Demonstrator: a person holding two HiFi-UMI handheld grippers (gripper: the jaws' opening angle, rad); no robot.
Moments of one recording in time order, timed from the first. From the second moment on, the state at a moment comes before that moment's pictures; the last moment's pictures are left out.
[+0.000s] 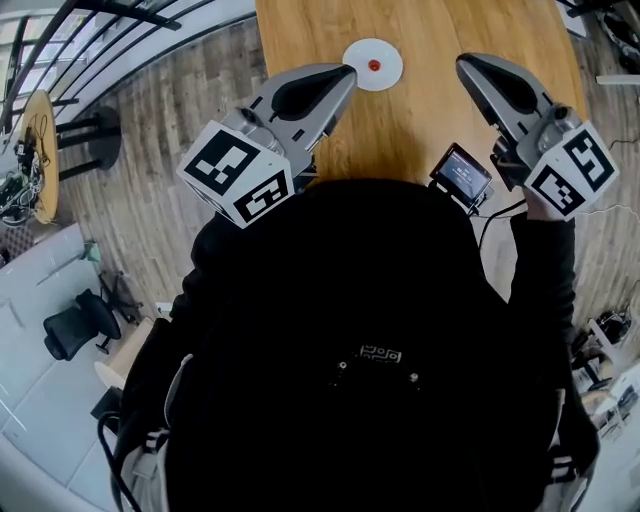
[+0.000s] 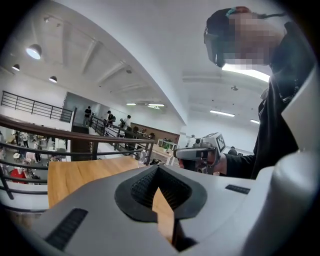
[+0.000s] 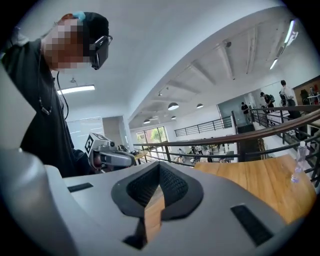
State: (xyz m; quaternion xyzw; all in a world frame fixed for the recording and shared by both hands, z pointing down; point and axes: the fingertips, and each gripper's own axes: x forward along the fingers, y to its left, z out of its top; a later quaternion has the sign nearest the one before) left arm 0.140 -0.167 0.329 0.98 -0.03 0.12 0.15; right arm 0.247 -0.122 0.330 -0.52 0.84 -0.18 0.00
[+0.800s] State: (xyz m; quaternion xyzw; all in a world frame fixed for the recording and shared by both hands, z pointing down) left arm 0.122 -0.168 0.318 0.98 -0.05 0.12 0.14; right arm 0.222 -0.129 0.323 -0.49 0.86 -0.15 -0.04
